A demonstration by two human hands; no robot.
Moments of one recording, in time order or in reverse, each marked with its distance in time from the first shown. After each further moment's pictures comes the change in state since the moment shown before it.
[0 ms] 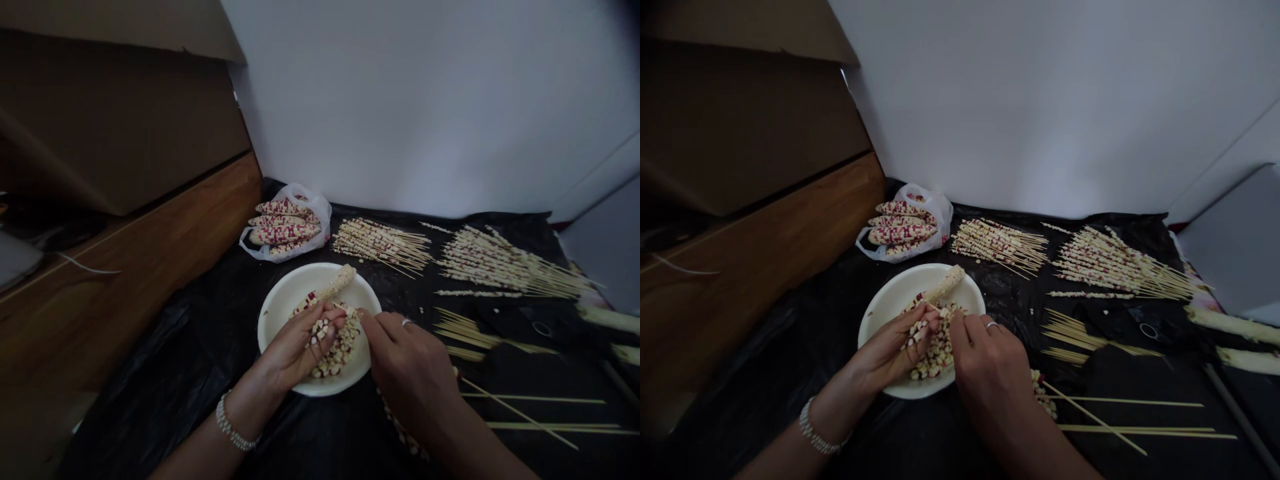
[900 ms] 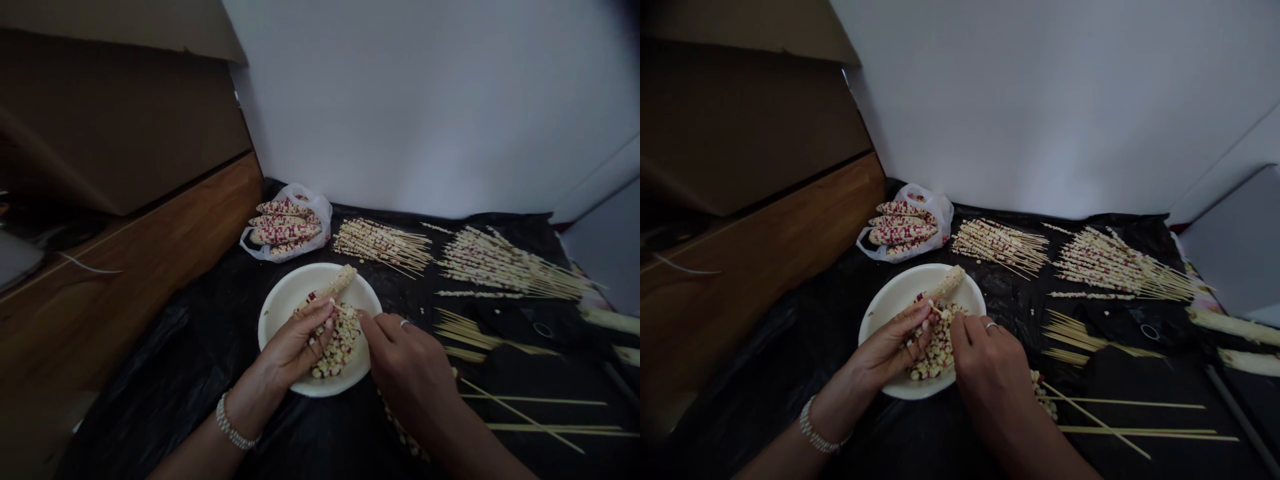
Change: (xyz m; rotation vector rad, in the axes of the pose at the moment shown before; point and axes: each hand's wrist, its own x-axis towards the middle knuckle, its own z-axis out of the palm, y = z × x) left_hand -0.001 0.000 0.002 -0.014 0.118 0.051; right_hand -0.002 0.000 0.003 -0.028 -0.026 -0.002
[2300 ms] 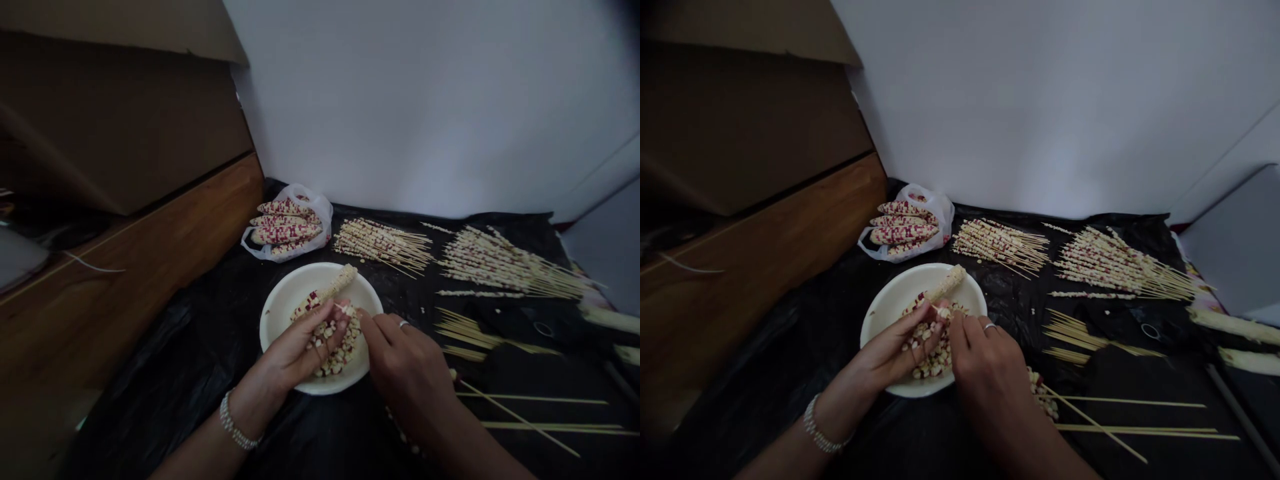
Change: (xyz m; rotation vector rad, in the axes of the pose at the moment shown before) left_hand -0.004 -0.001 0.005 -0.005 -0.067 -0.061; right_hand 0.000 -0.002 -0.002 0.001 -0.008 -0.019
